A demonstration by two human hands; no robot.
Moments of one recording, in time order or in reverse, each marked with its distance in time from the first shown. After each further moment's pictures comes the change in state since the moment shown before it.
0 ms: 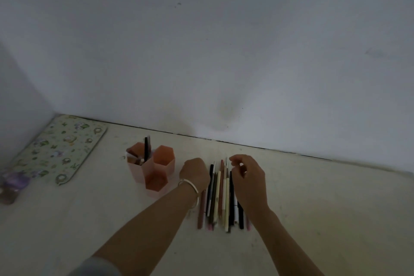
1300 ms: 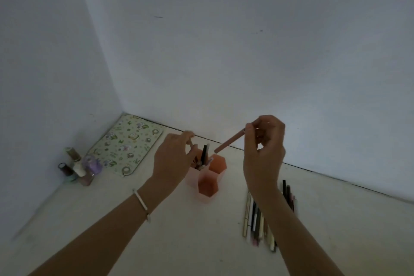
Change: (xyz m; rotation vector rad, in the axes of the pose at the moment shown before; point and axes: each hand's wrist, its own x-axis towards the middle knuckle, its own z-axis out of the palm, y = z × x) left_hand -0.046 -0.131 -0.149 -0.155 0.688 0.243; right_hand 0.022 -0.152 0.054 0.451 0.252 -0.385
